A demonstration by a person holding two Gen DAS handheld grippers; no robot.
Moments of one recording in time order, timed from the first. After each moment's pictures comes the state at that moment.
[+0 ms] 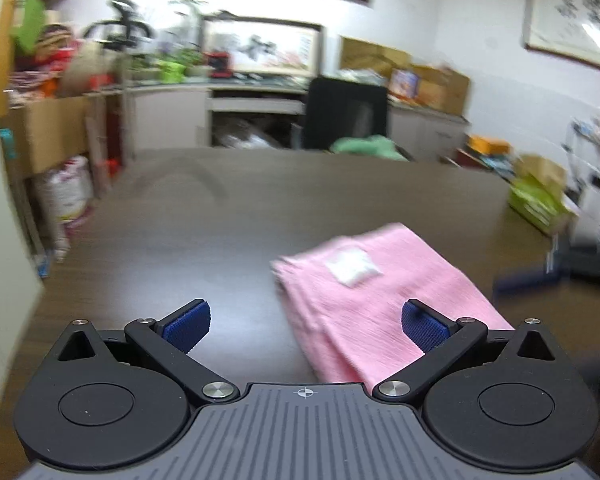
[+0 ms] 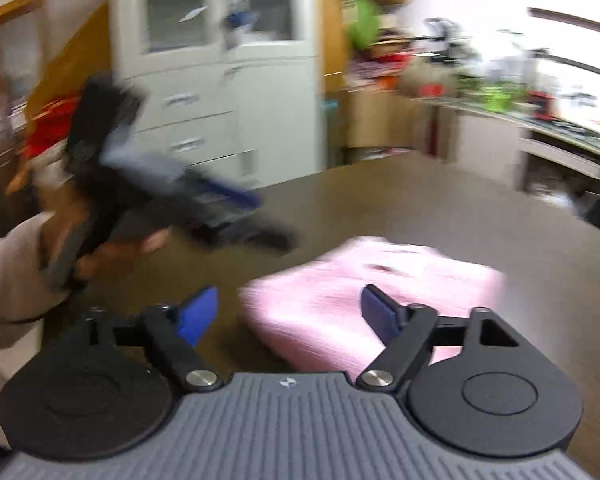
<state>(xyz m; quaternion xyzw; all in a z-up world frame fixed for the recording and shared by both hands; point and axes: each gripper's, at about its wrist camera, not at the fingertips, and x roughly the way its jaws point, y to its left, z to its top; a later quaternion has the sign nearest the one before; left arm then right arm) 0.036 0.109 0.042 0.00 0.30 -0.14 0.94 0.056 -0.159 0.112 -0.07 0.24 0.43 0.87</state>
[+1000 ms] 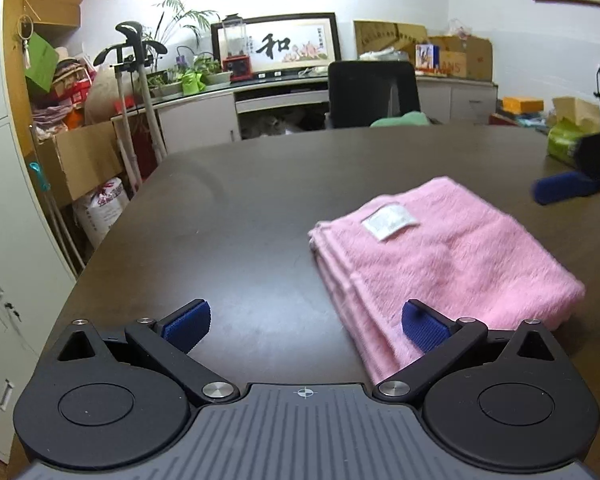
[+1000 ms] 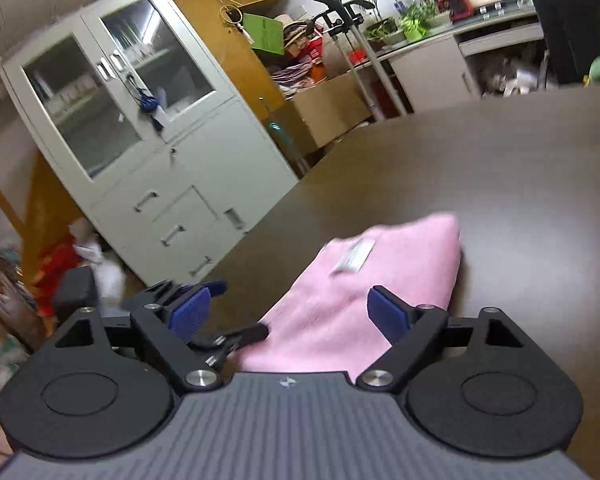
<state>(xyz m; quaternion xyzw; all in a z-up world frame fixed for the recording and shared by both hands) 0.038 0.102 0.028 0.06 0.28 -0.05 0.96 0.117 -0.181 0.093 0.15 0.33 0.43 0.83</state>
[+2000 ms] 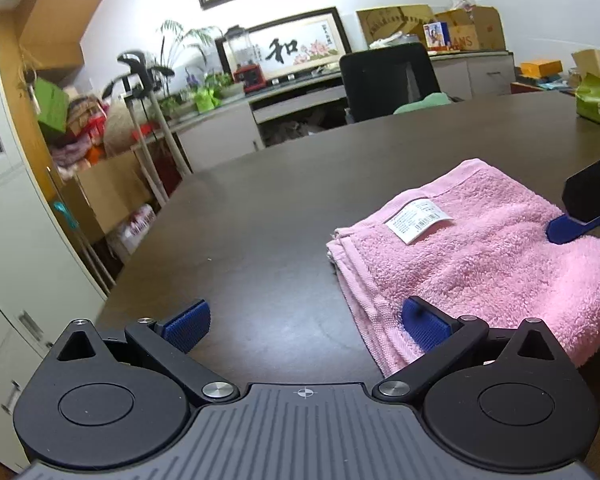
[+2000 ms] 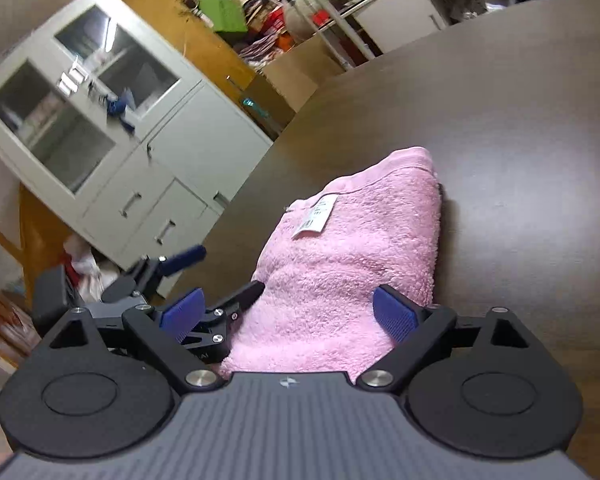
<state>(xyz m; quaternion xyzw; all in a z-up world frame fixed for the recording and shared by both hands) 0.078 0.072 0.012 0.14 0.30 0.00 0.94 0.143 -0.178 0.036 0.23 0.40 0.40 0.79</state>
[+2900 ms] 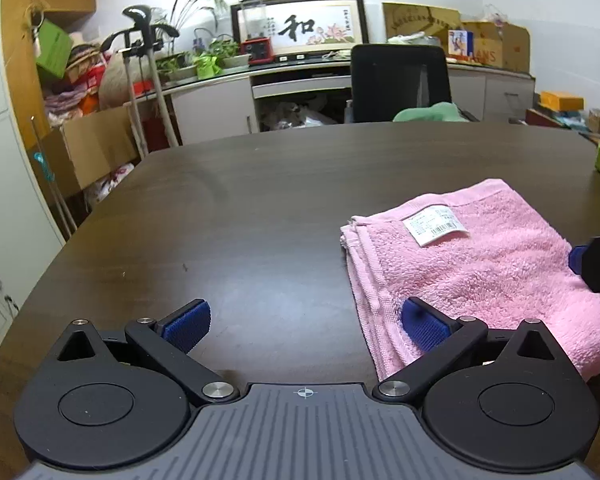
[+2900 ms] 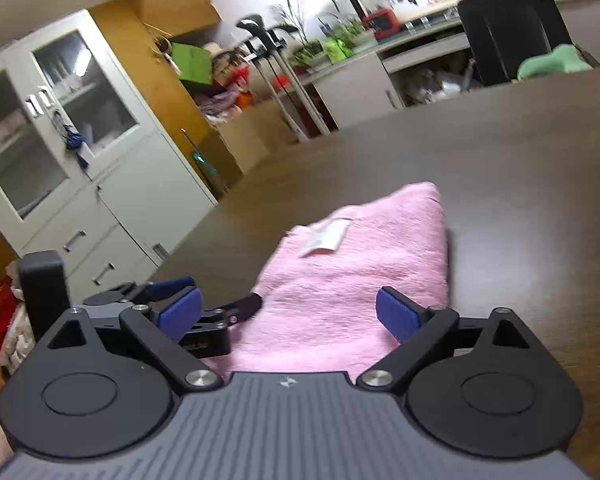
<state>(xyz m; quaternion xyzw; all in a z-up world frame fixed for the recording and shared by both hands) 0.117 0.042 0.013 0.05 0.31 0.02 0.95 0.133 -0.196 0.046 0.19 0.30 0.33 0.88</state>
